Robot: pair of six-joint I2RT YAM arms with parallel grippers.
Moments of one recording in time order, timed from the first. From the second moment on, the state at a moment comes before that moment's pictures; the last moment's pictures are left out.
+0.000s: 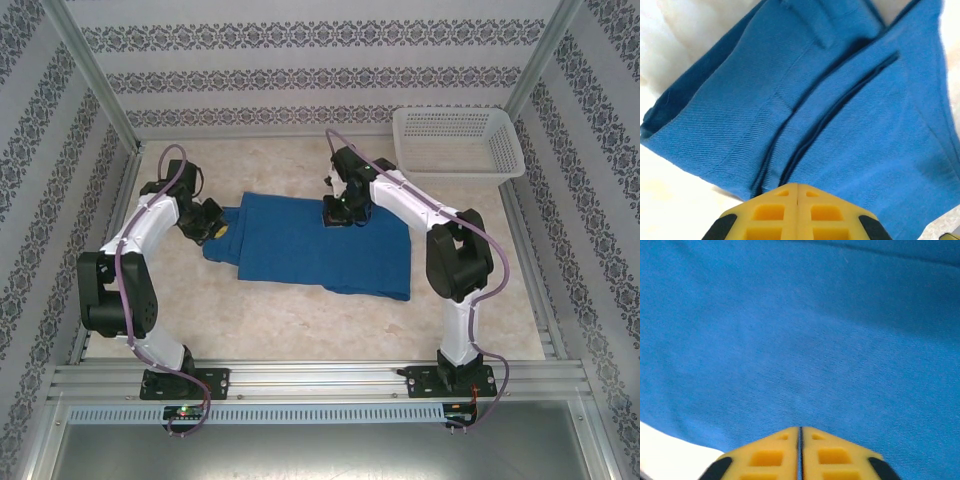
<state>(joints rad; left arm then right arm) 0.02 1.63 1.23 -0.87 0.33 -0.84 0.49 2.01 1.67 -0.93 -0.31 0.36</state>
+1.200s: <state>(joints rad) -0.33 1.90 1.26 -0.68 0.17 -1.07 0.33 2.14 1.66 -0.90 -0.28 0.23</state>
